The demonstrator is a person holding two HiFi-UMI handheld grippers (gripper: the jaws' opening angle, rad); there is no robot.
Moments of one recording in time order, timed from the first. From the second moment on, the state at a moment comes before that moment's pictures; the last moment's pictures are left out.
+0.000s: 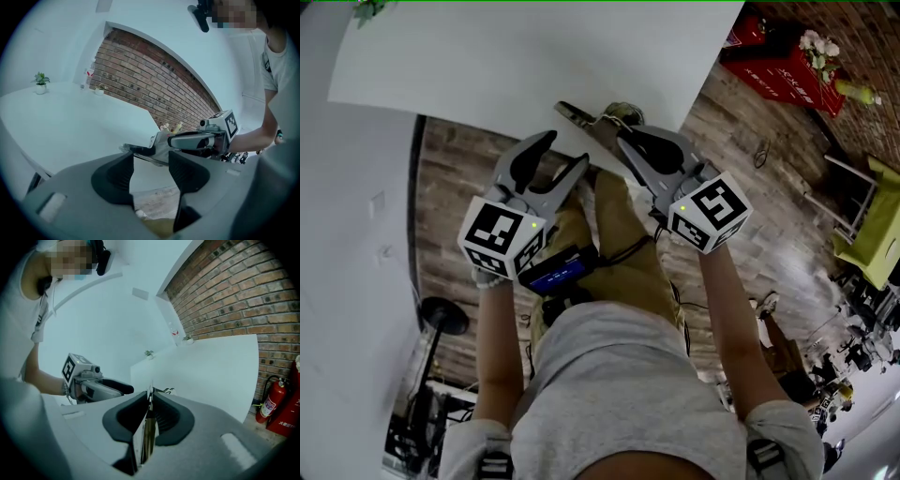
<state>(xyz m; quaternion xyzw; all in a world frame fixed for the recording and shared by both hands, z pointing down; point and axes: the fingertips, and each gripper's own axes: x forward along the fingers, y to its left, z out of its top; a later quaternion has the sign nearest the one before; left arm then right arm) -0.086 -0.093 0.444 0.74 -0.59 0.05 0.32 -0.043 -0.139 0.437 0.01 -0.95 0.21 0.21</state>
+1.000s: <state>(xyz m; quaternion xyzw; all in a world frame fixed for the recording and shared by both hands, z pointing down) -0.078 -0.114 0.354 0.79 -0.55 -0.03 0.27 -0.039 -0.122 0.319 0.03 -0.98 0.19 0.08</state>
